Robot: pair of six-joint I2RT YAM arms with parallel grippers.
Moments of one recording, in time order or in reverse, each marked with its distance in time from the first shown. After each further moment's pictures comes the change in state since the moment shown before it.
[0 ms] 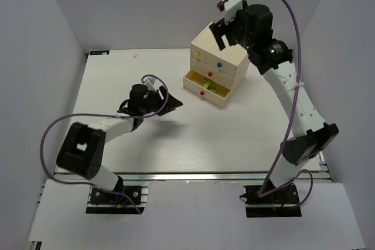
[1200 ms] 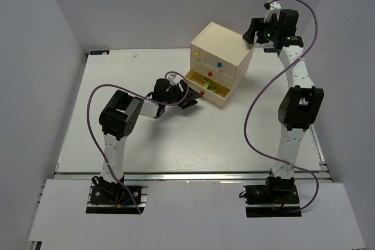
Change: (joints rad) left arm -0.084 0.665 0.367 0.390 0.126 -0.319; right arm -0.505 0.503 0.142 0.182 -0.459 0.356
